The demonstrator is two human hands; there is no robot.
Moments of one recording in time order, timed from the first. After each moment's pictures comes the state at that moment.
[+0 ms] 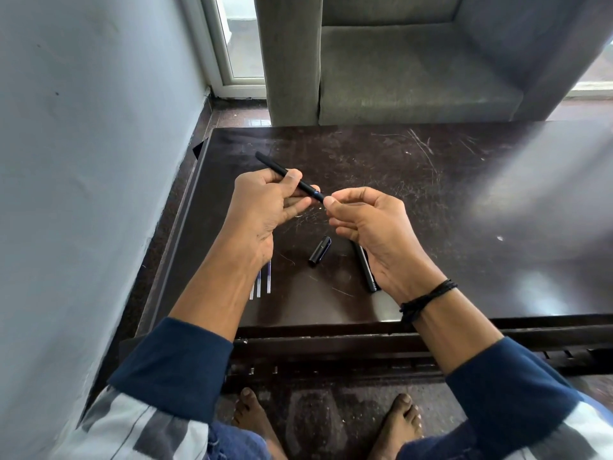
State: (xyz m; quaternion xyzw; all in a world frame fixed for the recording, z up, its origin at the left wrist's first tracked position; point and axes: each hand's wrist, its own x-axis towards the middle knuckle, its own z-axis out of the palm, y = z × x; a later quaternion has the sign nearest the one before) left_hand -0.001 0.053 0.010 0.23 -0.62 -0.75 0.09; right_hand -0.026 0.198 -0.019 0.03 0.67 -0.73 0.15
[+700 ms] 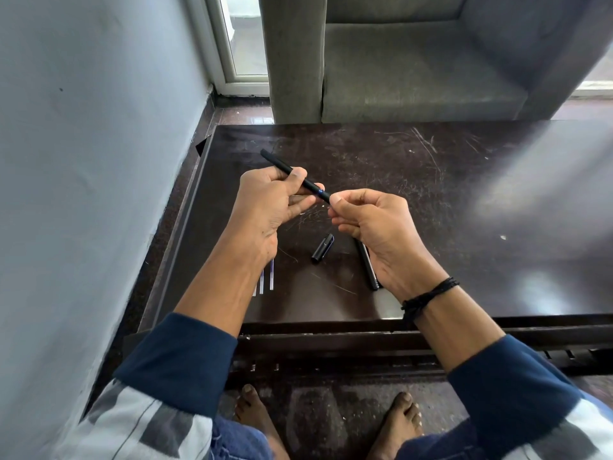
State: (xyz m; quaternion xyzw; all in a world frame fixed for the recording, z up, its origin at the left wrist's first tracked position) left_hand -0.001 0.053 0.009 0.23 -0.62 -0.75 0.09; right_hand -0.025 0.196 -0.020 0.03 0.67 -0.72 0.14
